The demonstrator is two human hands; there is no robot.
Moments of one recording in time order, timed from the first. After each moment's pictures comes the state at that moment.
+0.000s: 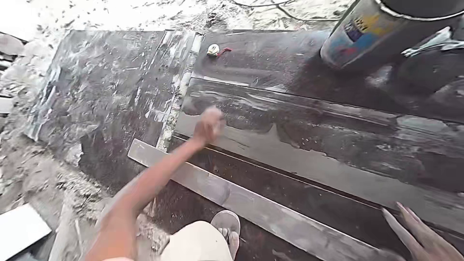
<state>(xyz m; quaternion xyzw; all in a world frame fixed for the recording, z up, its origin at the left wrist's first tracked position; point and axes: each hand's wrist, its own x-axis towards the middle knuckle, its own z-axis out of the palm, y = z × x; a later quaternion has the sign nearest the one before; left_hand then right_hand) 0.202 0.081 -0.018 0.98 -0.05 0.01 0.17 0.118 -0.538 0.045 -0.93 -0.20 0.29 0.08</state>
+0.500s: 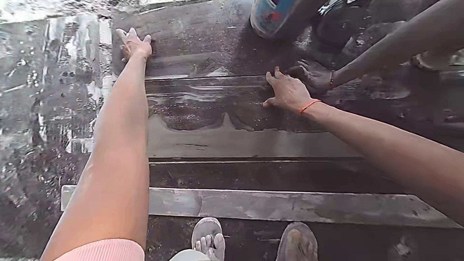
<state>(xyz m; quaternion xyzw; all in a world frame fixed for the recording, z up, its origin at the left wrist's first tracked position) 0.537 0.126 -0.066 0.94 0.29 -0.04 0.15 0.394 -0.360 -0.027 -0.96 -0.12 0.26 0.02</state>
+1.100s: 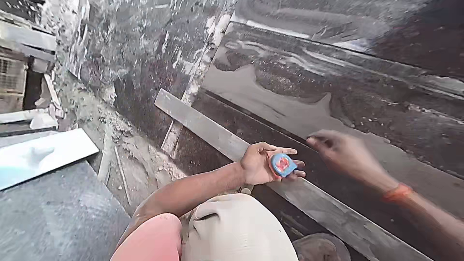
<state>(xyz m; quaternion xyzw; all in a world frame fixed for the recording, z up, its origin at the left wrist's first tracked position) 0.051 -0.081 0.036 0.13 0.28 -0.28 0.91 0.209 -0.284 0.016 -0.85 -0.24 0.38 0.28</state>
